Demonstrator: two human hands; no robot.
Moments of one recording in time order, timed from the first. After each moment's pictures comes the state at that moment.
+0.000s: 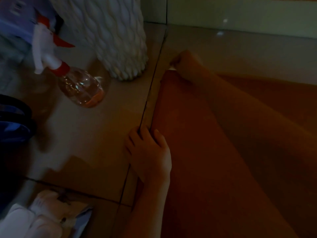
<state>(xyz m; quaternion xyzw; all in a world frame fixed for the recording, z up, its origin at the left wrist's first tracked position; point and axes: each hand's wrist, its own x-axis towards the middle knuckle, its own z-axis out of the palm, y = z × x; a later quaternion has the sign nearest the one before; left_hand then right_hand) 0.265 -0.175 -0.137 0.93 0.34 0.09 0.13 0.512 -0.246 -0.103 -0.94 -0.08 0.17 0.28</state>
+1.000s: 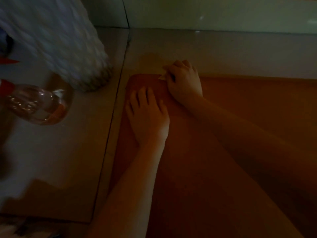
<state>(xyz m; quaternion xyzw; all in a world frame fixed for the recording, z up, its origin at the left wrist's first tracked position) 0.362 -0.225 -0.134 0.98 0.12 0.09 0.13 0.462 -0.328 -0.126 -0.96 -0.13 -0.08 0.22</state>
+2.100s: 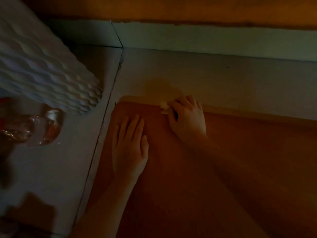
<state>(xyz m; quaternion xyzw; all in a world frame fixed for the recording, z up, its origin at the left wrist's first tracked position) 0.365 -0.227 -0.131 0.99 0.03 0.07 0.07 0.462 -0.389 -0.127 -0.95 -0.15 -0.05 0.26</state>
